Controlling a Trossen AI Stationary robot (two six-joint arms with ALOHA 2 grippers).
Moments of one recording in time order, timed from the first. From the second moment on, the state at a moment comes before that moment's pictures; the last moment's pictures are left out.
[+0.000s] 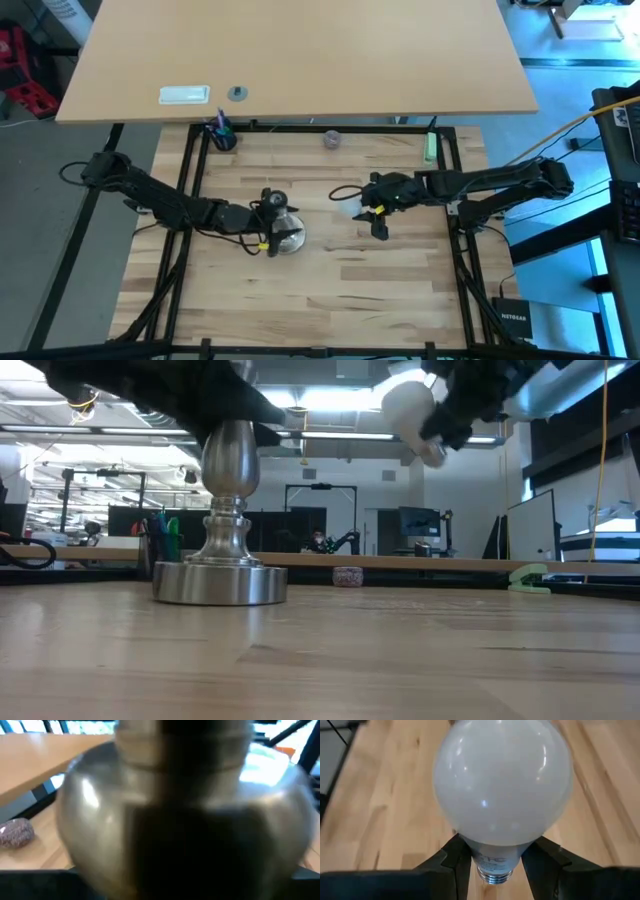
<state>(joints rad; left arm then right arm) -0.29 1.32 0.56 0.50 -0.48 -0.13 0.05 1.23 0.91 -0.36 -0.02 0.13</state>
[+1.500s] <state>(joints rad) -0.33 0.91 0.58 -0.50 -0.35 -0.57 0.05 1.55 0.92 -0.64 -0.01 0.08</state>
